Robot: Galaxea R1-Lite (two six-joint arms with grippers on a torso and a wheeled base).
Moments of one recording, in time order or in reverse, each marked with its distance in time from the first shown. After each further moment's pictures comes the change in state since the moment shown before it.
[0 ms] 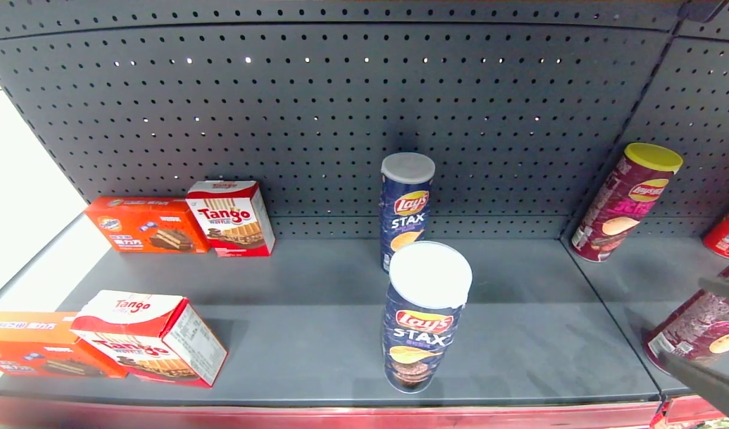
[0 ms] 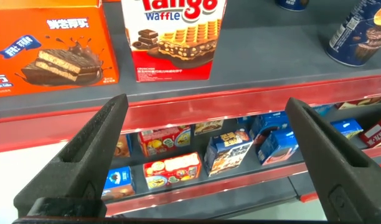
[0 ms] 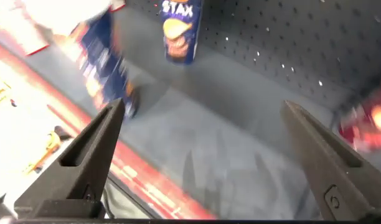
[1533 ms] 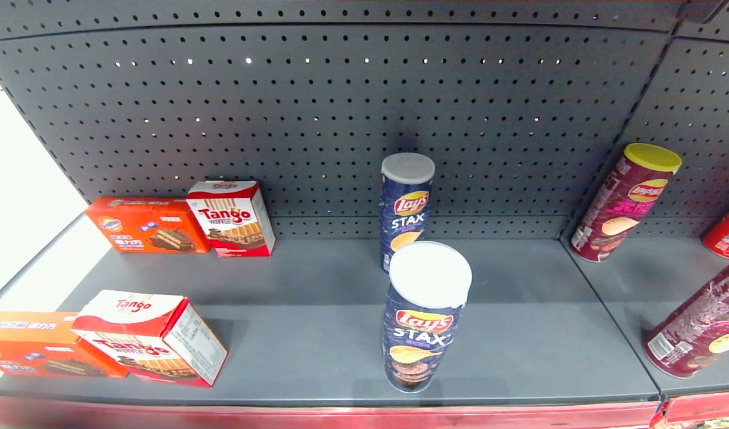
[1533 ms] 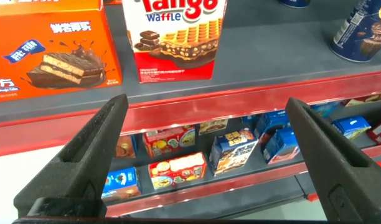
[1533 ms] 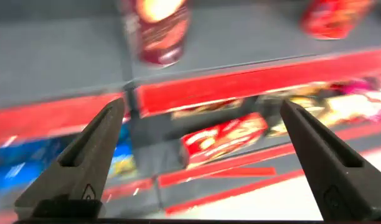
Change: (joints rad) left arm 0.000 0.000 0.002 -0.001 0.001 0.033; right arm -0.656 -0.645 0.440 0.234 -0.286 0.161
